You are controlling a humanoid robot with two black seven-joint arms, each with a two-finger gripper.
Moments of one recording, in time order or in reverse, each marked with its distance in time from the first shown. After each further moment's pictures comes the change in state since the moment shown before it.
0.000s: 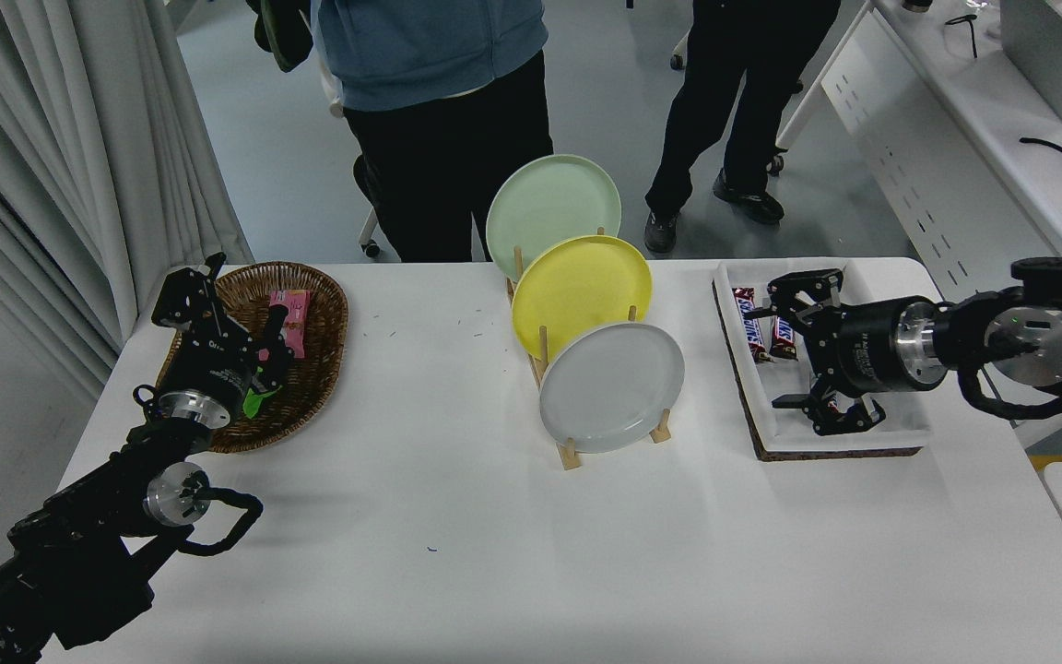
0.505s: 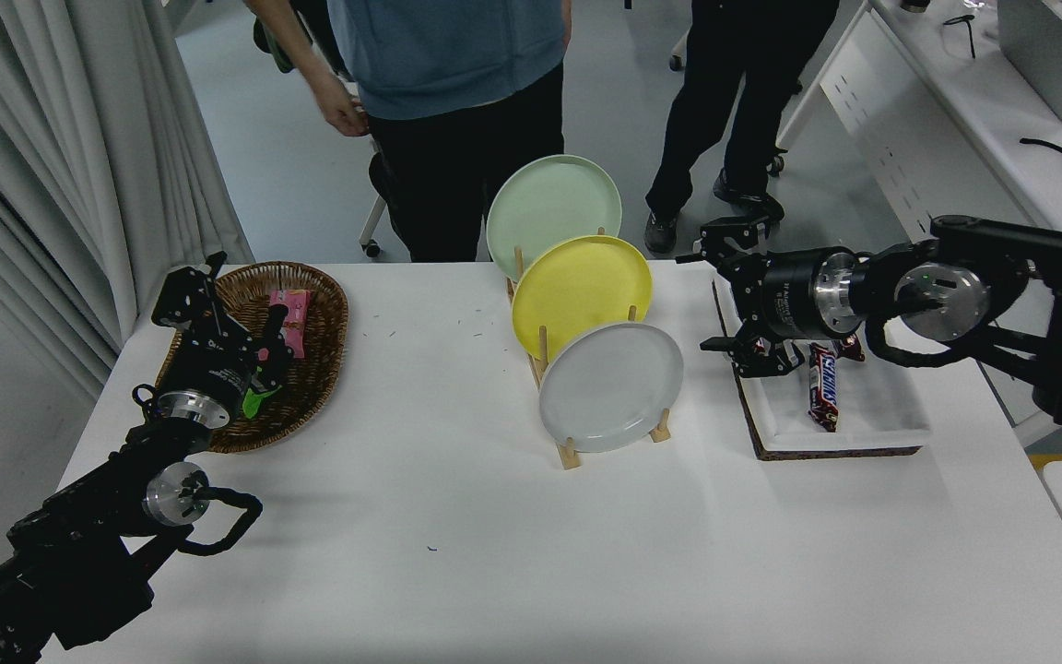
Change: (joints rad) left arm 0.000 0.000 0.000 0.000 -0.001 0.000 0.000; right arm -0.154 0.136 0.253 -0.213 -0.199 0.029 0.020
